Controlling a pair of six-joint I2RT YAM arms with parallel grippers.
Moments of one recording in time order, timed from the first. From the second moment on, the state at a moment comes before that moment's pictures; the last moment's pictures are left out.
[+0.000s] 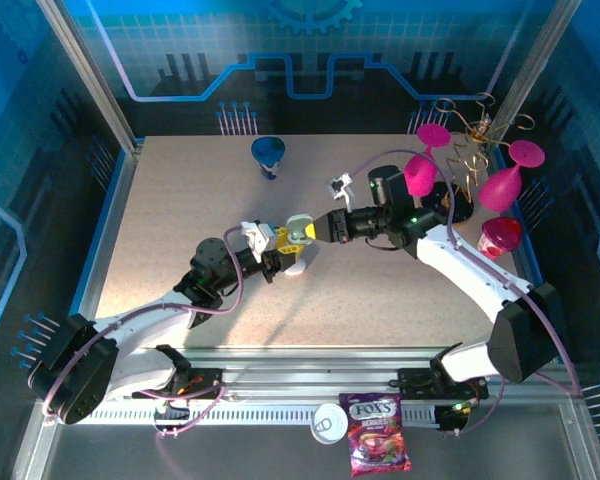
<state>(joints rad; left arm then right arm) -0.56 1.17 0.42 0.73 0.42 -0.04 0.49 1.41 1.12 -0.33 -0.83 0.42</state>
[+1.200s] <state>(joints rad) -0.56 1.22 0.42 0.81 0.50 0.04 0.47 1.45 1.26 -0.46 -0.65 0.42</state>
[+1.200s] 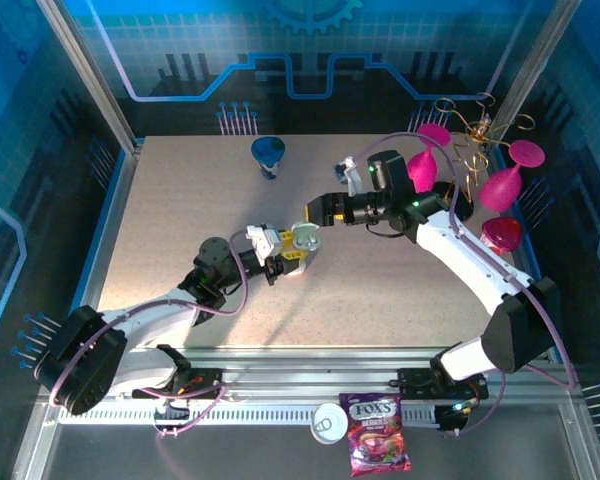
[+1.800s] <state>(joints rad) -0.56 1.25 0.42 0.89 0.44 0.01 0.43 1.33 1.00 -0.23 -0.80 0.64</state>
